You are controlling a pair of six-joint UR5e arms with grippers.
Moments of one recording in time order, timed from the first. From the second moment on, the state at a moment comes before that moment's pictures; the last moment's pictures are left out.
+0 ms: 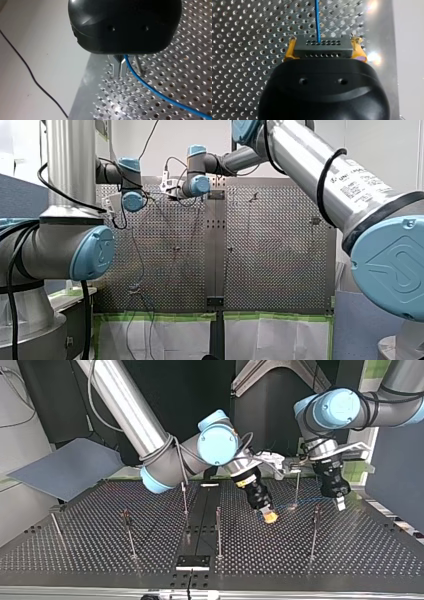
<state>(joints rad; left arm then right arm) 0.04 -1.55 -2.01 -2.44 -1.89 -1.82 2.49 -0.81 0.74 0.02 1.51 1.67</state>
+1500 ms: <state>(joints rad) 0.16 -1.76 -1.83 -2.30 -1.60 -1.88 2.45 -0.80 0.71 0.01 1.55 1.64</state>
